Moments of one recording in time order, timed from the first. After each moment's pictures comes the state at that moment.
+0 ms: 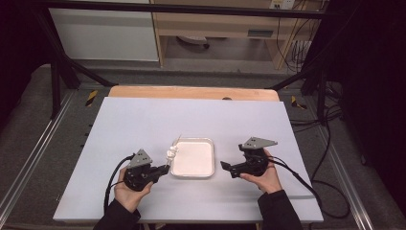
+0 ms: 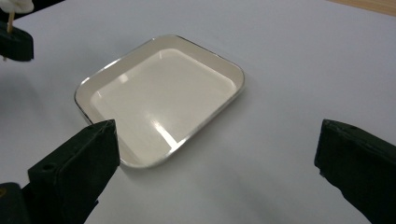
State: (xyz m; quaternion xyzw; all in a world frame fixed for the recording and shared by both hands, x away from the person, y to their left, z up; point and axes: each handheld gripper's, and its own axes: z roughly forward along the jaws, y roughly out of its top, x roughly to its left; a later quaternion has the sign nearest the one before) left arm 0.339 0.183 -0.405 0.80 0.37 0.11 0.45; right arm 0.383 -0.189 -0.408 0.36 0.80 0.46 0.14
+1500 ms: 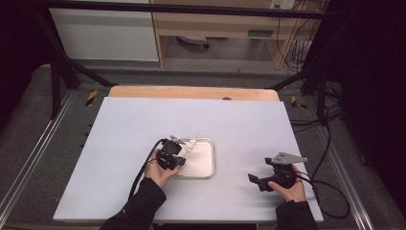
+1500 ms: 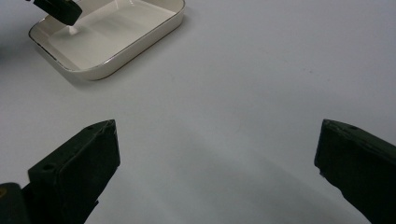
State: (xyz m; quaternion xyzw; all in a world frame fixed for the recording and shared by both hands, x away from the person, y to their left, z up) left arm 0.407 0.102 -0.422 0.85 0.44 0.08 0.28; right arm 0.356 -0.270 -0.444 0.39 0.79 0.44 0.14
